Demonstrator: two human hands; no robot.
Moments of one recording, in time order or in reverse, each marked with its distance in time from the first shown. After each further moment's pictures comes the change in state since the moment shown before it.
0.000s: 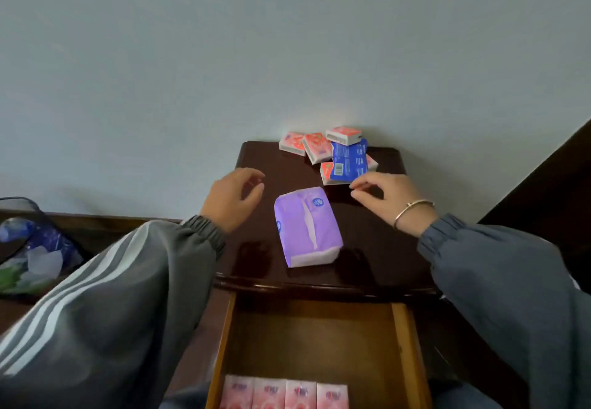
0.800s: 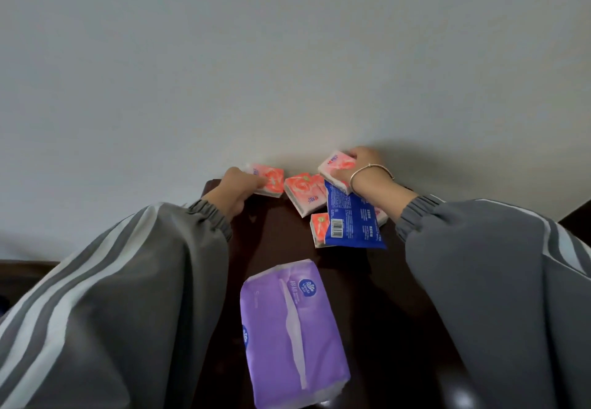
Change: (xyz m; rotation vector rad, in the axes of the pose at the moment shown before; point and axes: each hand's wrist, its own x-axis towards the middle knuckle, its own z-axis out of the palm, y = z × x) left_hand 0.222 -0.058 0.119 -0.601 -0.042 -0.755; right_hand 0.223 0.064 0.037 -0.035 0.066 0.524
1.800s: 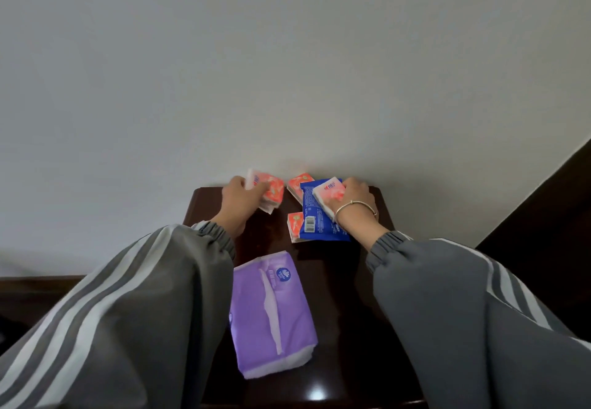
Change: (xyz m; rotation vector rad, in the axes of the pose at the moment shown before) left_hand -0.059 -0.001 0.025 0.044 0.068 0.223; right_hand -0.045 0.050 0.006 -0.038 0.099 0.147
